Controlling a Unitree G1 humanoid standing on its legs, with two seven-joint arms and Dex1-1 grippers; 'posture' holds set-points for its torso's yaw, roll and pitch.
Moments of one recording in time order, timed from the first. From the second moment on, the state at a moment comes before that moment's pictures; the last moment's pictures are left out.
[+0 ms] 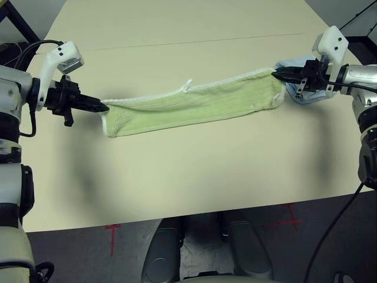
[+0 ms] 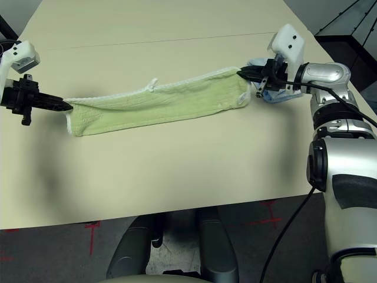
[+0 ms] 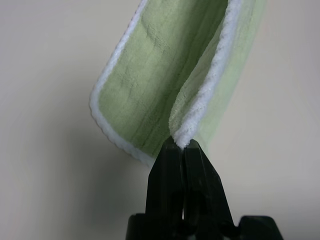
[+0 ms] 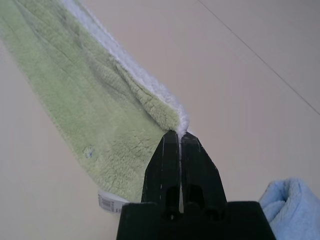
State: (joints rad) left arm -1.12 1.07 -0.26 0.80 -0.06 0.37 -1.61; right arm -1.21 -0.69 -0.06 1.30 -0.03 -0.40 1.26
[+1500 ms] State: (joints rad) left arm -1.19 0.87 -0.25 1.08 0.21 0.10 -1.17; right arm -1.22 -0.59 0.11 1.29 -0.27 -0.38 0.77
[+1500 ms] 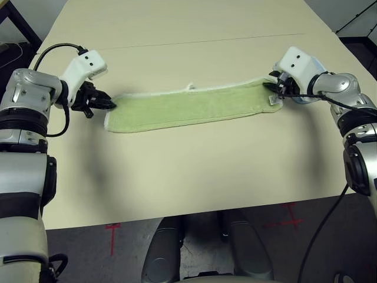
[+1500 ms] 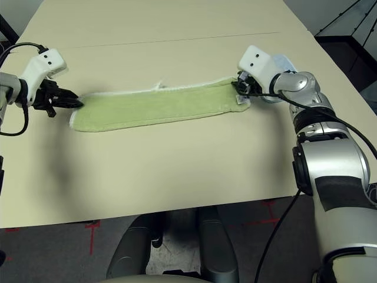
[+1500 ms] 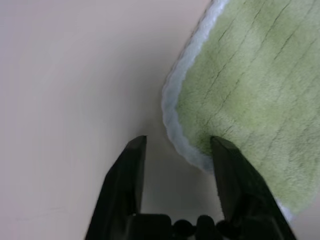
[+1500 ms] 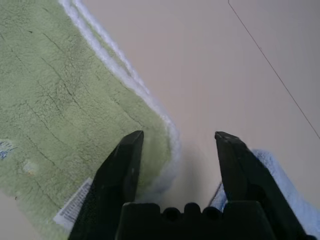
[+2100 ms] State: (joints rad) left arm -1.07 0.79 0.04 0.80 -0.09 0.18 -1.24; right arm -1.11 -0.55 -0.17 1.18 0.12 -0.23 1.17
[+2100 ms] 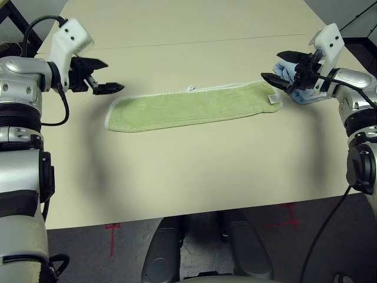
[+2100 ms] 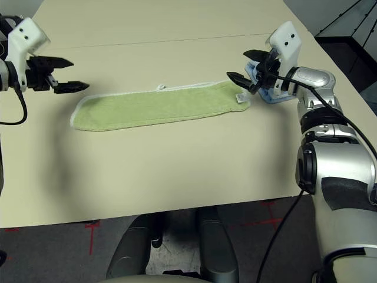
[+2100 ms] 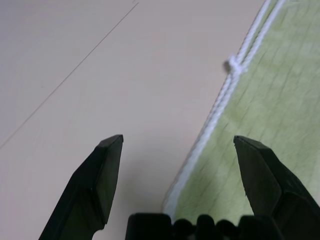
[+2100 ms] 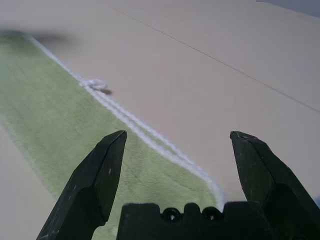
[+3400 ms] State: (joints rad) left arm -0.61 0.76 0.05 0.41 -0.26 0.18 -1.26; right arm -0.72 -0.56 -0.34 0.59 0.50 0.60 1.00
